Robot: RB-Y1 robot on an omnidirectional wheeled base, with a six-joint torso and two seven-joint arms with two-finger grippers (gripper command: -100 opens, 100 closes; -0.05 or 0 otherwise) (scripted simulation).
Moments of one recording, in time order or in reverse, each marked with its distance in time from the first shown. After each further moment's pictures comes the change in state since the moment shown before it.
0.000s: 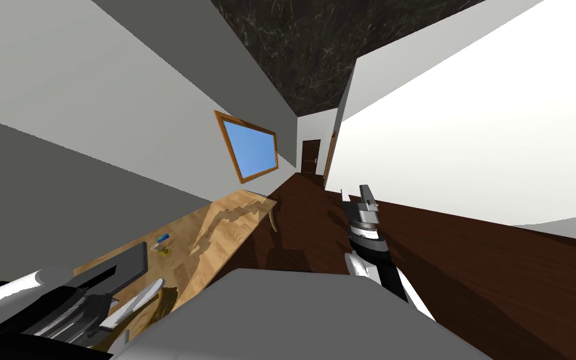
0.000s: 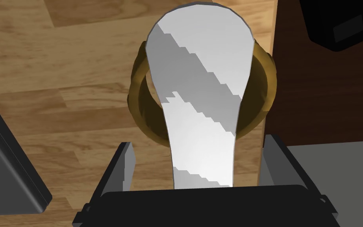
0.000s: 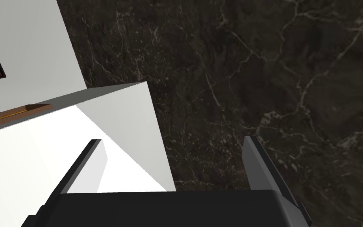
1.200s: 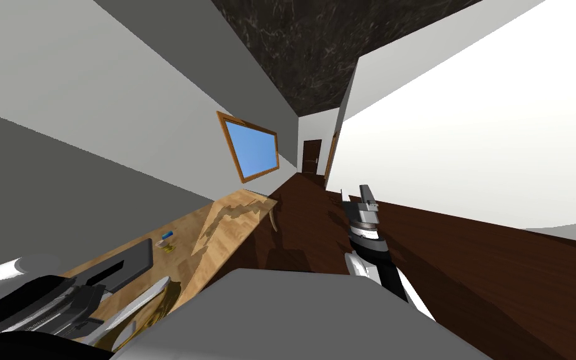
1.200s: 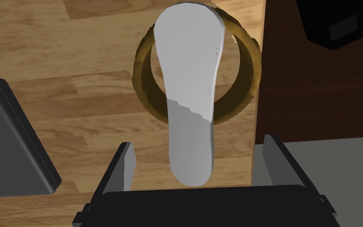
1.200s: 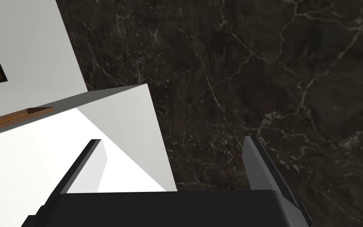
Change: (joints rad) left arm 0.039 0.102 0.009 -0.034 0.081 0.073 0.013; right arm 0.000 0.000 0.000 0.000 0.000 0.000 0.000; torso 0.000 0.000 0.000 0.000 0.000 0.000
